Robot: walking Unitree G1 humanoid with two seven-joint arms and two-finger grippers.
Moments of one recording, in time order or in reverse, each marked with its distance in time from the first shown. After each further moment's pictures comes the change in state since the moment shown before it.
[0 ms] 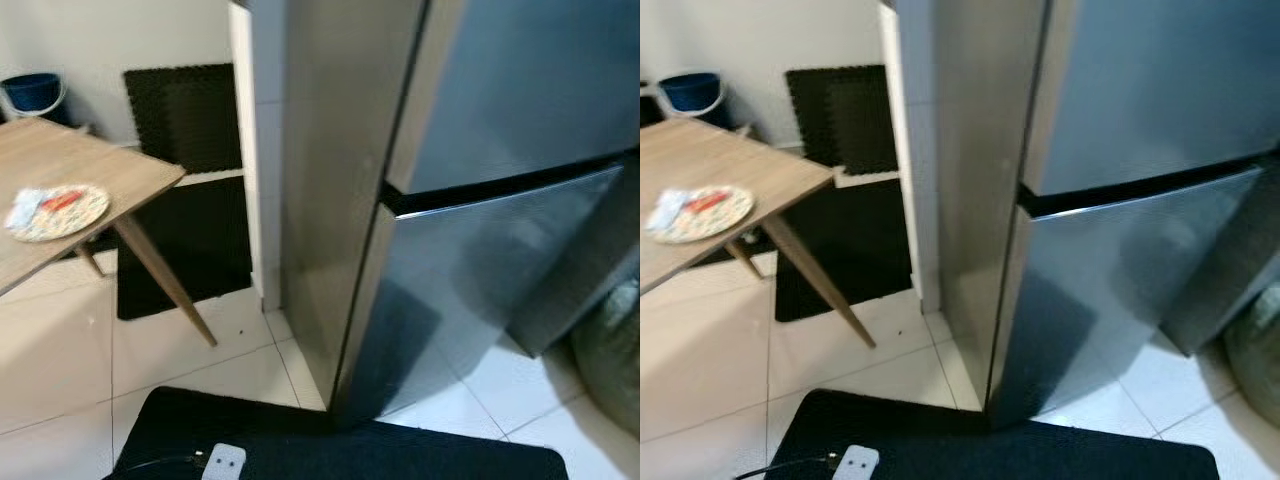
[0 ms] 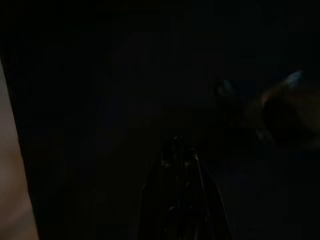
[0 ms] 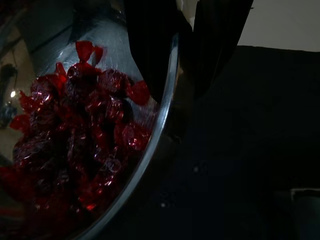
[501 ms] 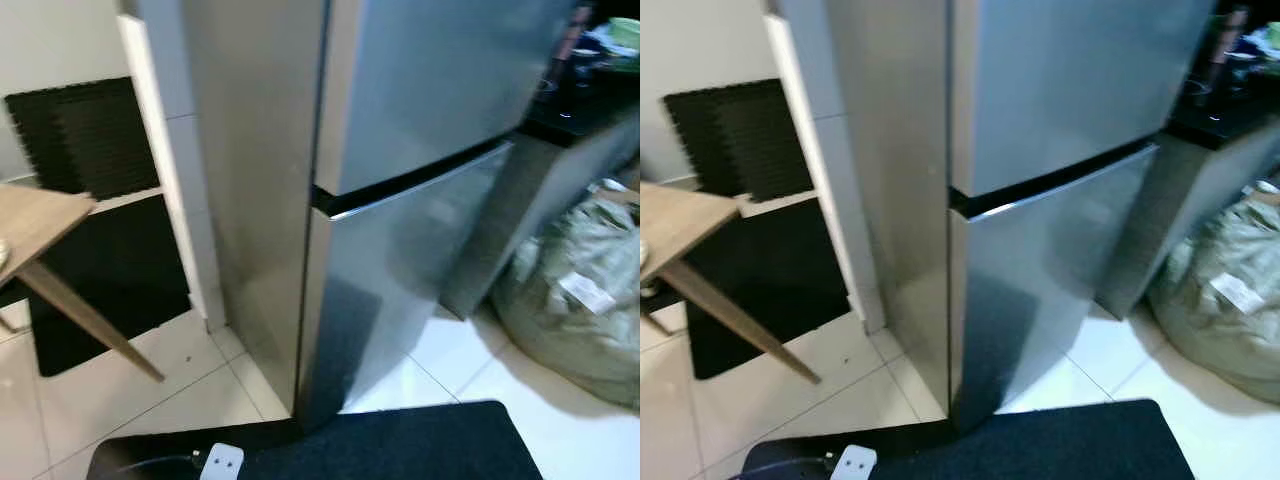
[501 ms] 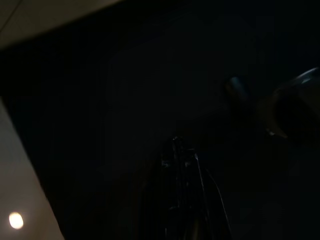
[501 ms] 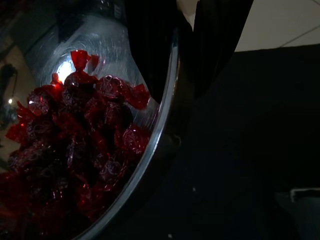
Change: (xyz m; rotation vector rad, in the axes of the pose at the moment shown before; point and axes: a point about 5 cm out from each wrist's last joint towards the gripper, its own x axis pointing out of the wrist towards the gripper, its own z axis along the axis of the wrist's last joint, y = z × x) left arm -0.001 0.002 -0.001 0.003 -0.010 0.032; right arm 0.000 0.003 0.003 -0.014 -0.009 0.006
